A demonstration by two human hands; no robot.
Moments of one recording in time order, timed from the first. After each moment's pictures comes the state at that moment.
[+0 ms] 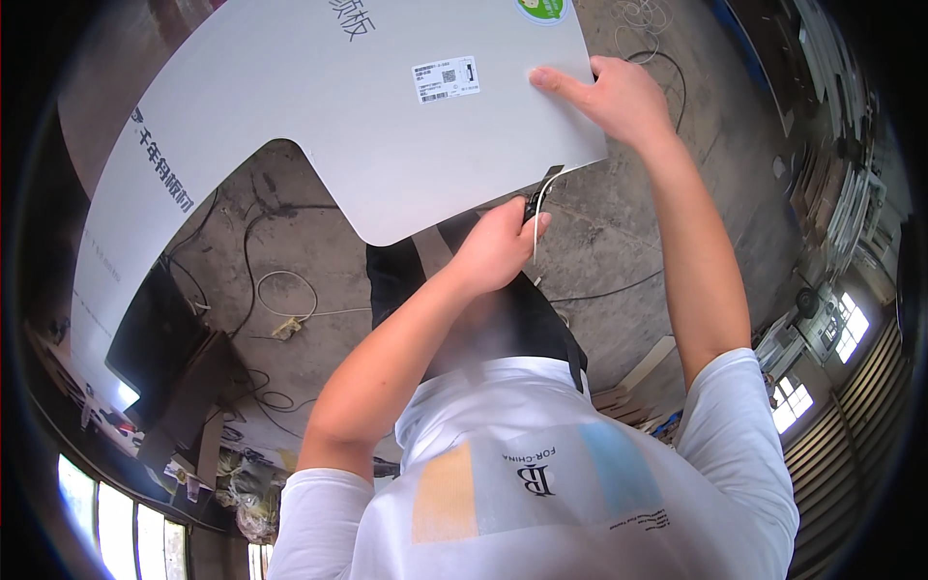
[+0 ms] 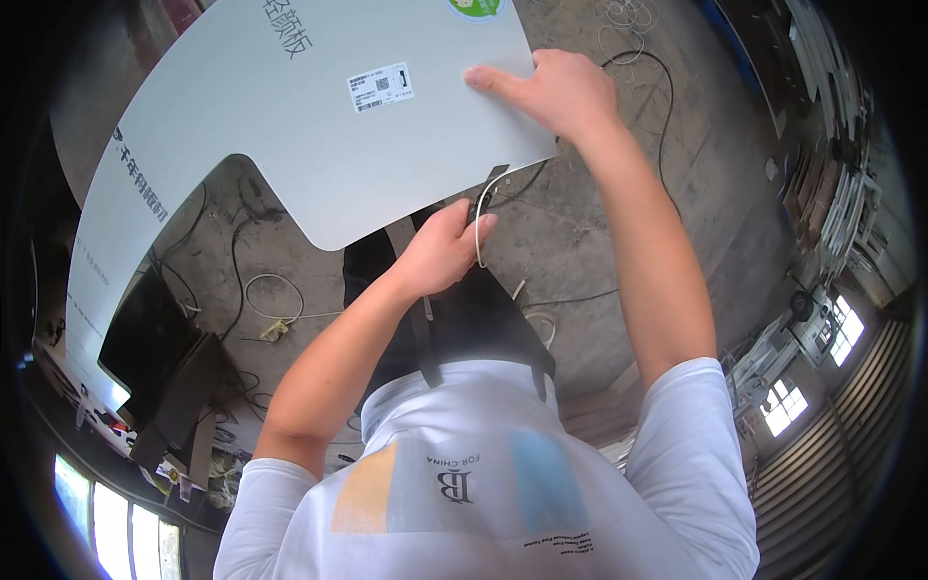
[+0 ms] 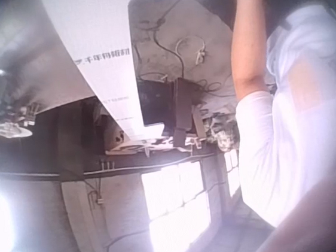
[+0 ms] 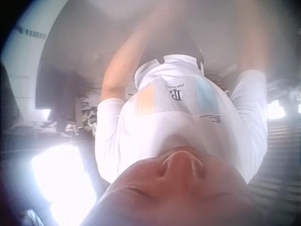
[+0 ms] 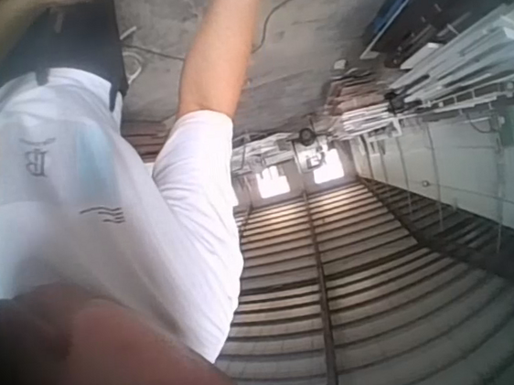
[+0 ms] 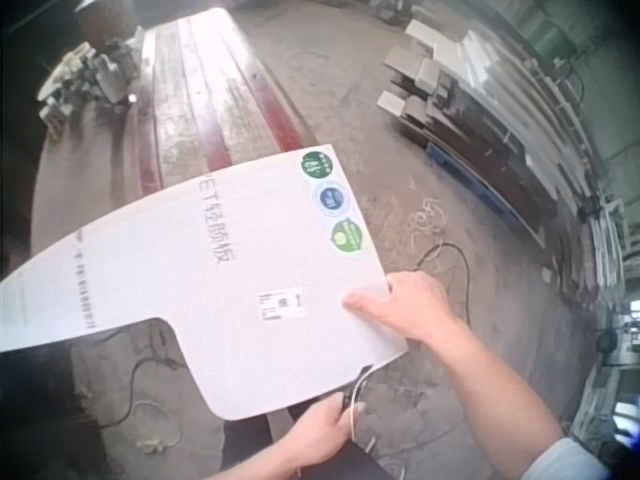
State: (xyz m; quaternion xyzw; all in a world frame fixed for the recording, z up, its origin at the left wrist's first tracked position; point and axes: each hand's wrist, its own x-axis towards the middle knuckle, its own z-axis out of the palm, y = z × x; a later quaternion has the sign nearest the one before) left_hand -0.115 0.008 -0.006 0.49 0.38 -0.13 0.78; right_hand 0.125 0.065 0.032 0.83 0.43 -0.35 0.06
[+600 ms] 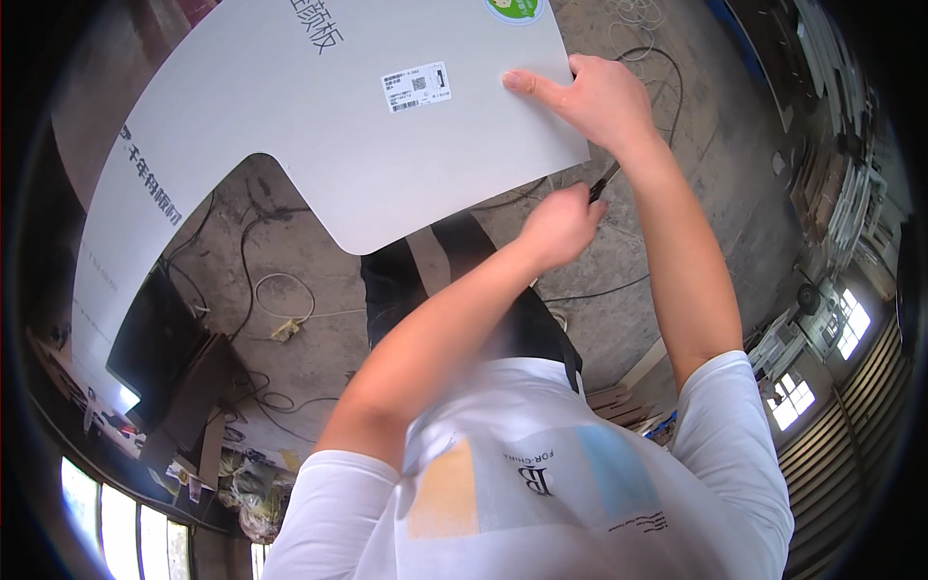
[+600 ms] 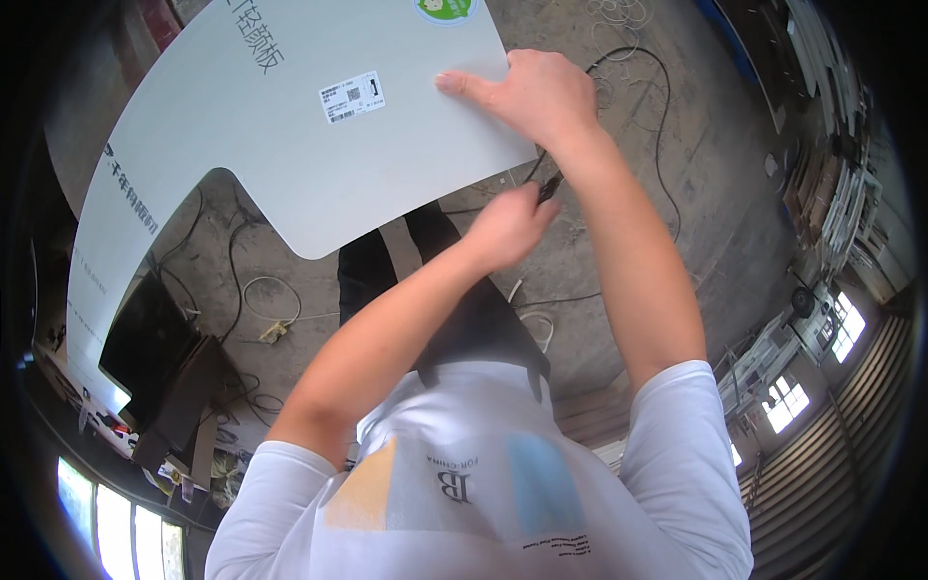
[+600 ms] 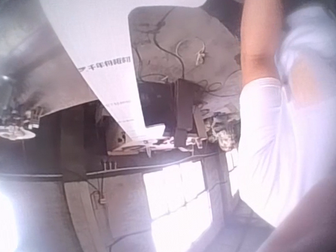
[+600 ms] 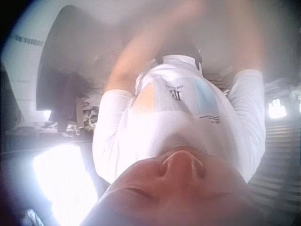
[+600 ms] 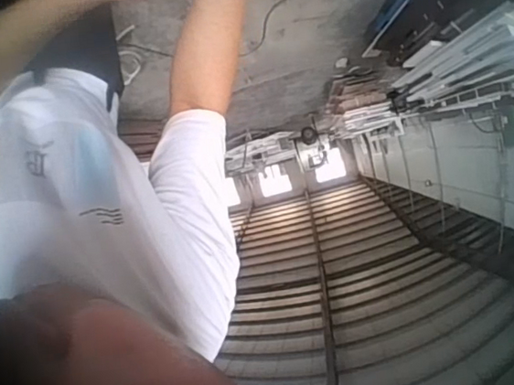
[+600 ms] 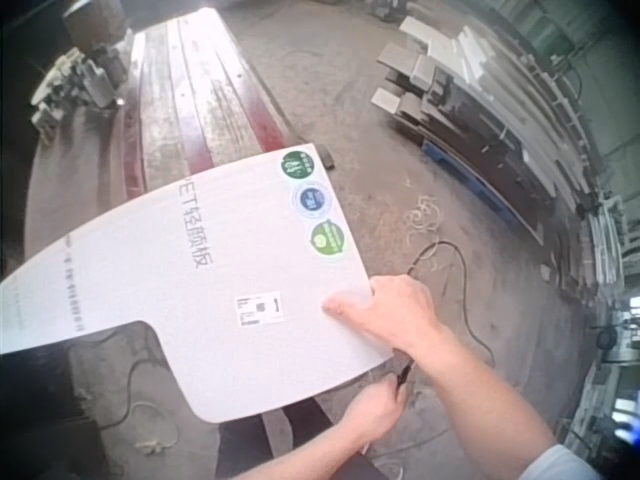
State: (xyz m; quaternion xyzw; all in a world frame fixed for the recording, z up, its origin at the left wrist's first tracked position) left_hand -0.011 -0.028 -0.021 0.60 0.35 -0.09 0.71; right_hand 0.125 0.061 0.025 0.83 0.45 -0.32 0.06
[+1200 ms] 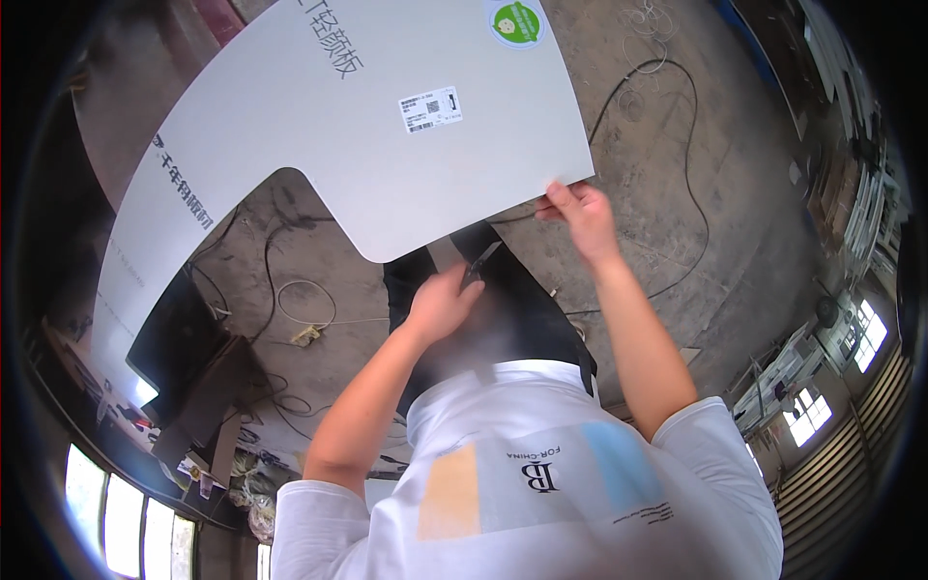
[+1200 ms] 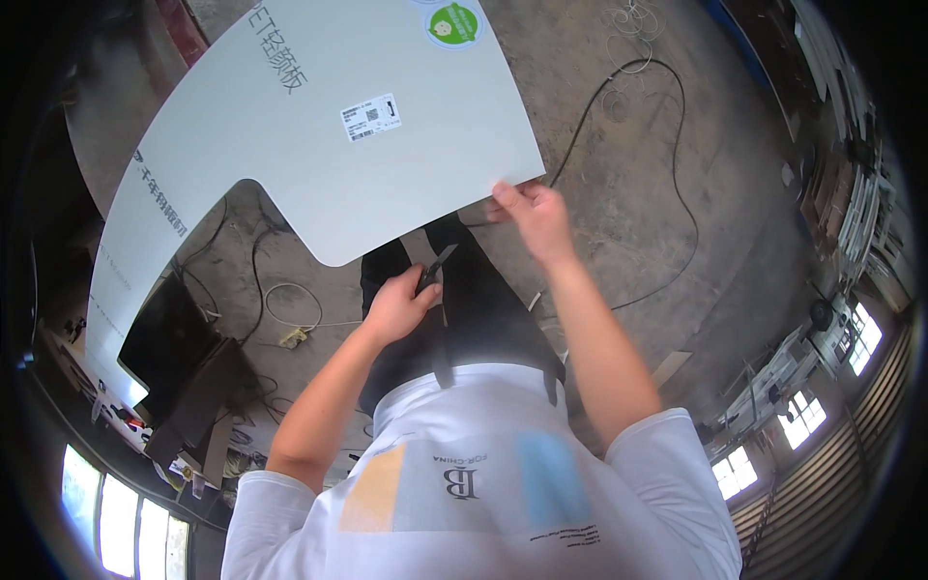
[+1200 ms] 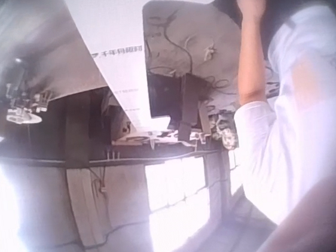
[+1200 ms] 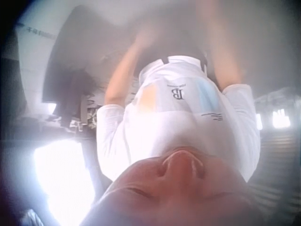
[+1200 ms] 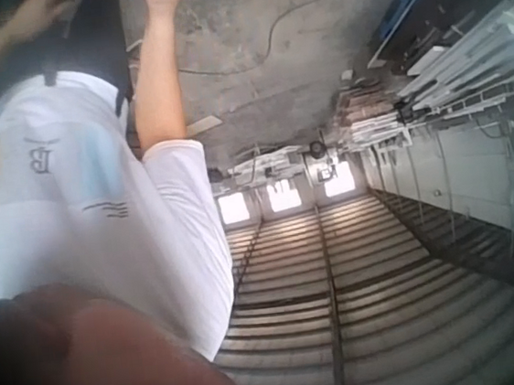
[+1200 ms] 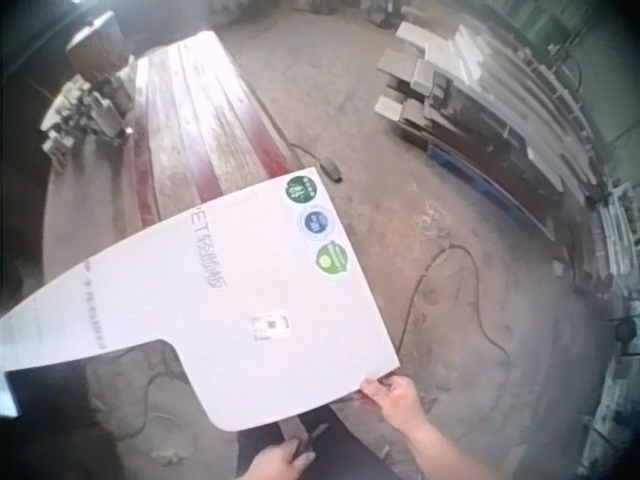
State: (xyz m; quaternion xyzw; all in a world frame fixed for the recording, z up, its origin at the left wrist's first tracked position) left_hand -0.205 -0.033 -0.029 0.64 0.42 -0.20 0.60; right_hand 0.061 -0.086 -0.034 0.68 0.06 -0.54 -0.49
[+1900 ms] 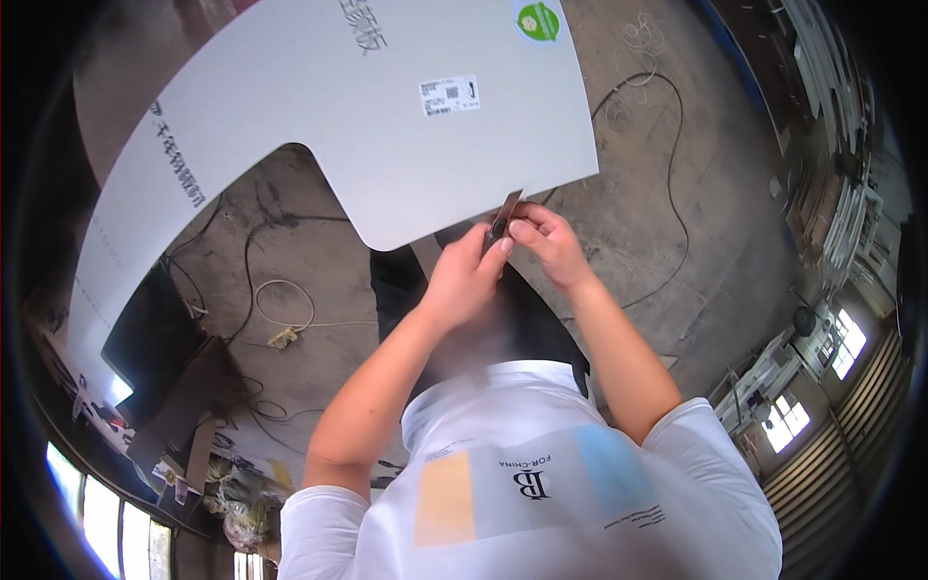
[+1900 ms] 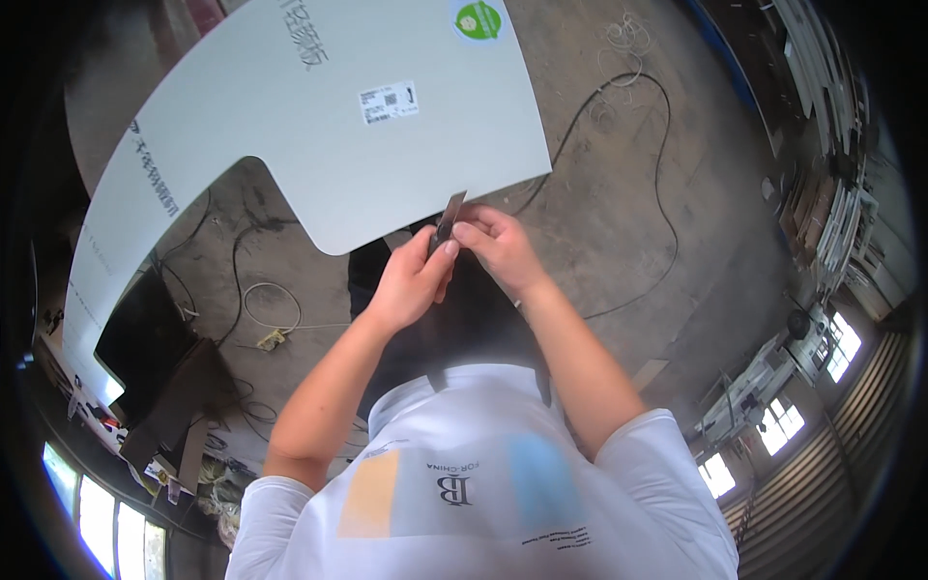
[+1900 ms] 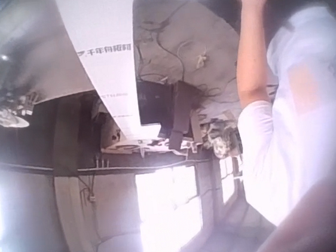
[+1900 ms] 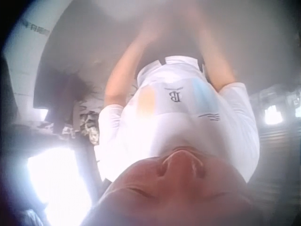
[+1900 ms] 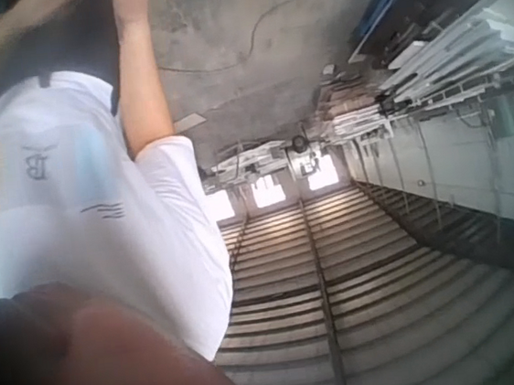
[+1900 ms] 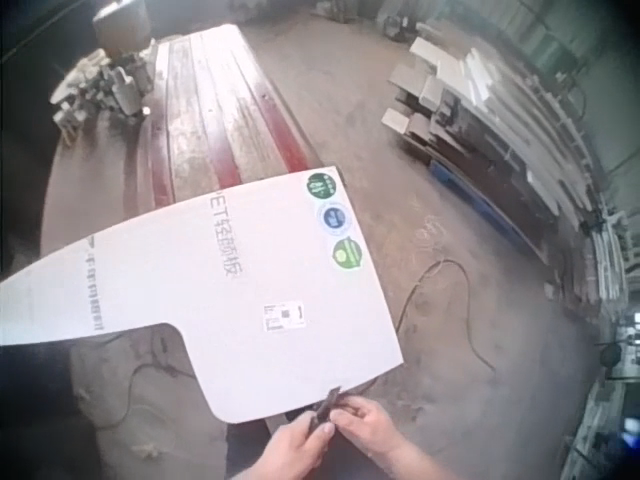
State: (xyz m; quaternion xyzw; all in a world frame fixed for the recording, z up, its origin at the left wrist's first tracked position) left_hand -0.159 -0.003 0.013 0.40 0.45 -0.03 0.80; right_hand 0.011 -0.093 -0.018 0.59 0.09 -0.66 -0.46
